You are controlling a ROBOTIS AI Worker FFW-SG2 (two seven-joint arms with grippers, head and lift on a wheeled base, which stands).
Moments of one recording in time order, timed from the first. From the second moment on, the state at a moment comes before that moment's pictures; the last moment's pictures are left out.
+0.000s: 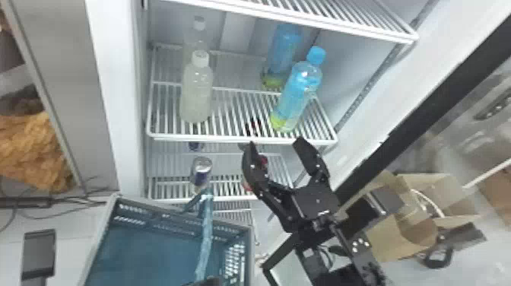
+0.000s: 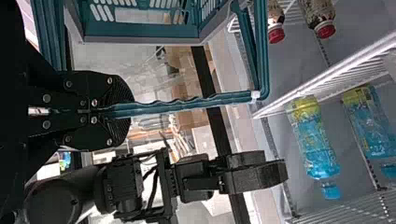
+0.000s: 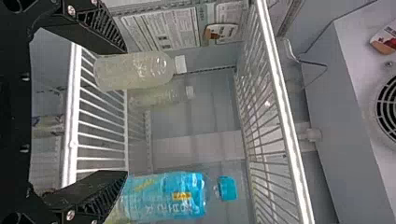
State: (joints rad) left arm 0.57 0.18 -0.01 -2.27 1.24 1.20 -0.21; right arm 0.69 -0.17 0.03 -2.27 -0.23 -0.06 0.13
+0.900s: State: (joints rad) left arm 0.56 0.18 -0.01 -2.27 1.24 1.20 -0.21; right arm 0.36 -0.20 0.11 -2.04 -0.25 0.04 0.29
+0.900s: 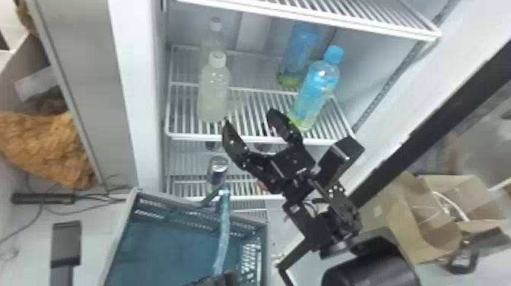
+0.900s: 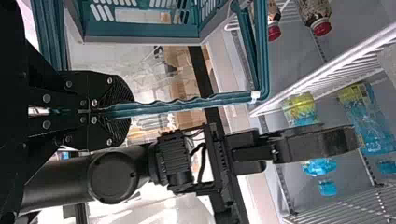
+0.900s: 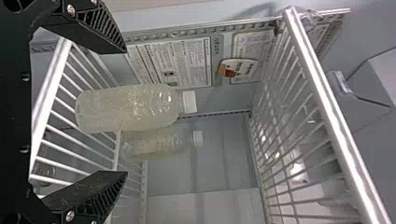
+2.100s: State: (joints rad) left arm 0.56 0.17 -0.02 -2.27 1.24 1.19 -0.21; right arm 0.06 -0.19 0.20 -1.76 -0.17 0.05 0.30
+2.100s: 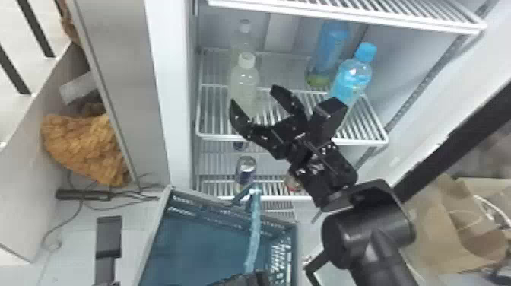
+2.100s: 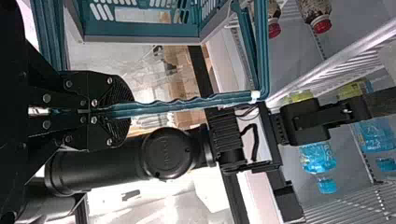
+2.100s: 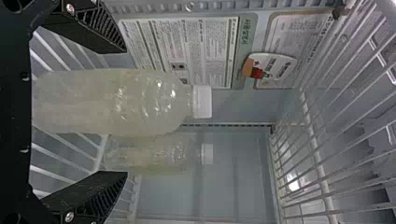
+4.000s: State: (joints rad) left arm 0.56 0.18 -0.01 -2.27 1.25 1.19 -0.21; right arm 0.21 -0.21 0.15 -2.15 -0.18 0.23 0.26
